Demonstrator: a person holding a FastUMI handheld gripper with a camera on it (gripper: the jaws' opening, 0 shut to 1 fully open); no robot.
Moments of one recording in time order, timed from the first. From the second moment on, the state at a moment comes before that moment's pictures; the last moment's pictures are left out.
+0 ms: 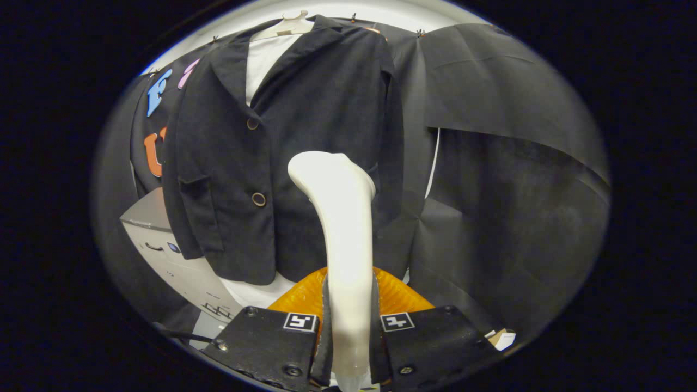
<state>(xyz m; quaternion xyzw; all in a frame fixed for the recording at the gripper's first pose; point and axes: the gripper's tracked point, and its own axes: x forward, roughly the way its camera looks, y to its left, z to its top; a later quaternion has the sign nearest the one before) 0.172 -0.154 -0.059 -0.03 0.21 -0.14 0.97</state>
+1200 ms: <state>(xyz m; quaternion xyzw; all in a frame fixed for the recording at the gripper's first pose) 0.154 -0.166 -0.209 -0.04 0.32 -0.15 0.93</state>
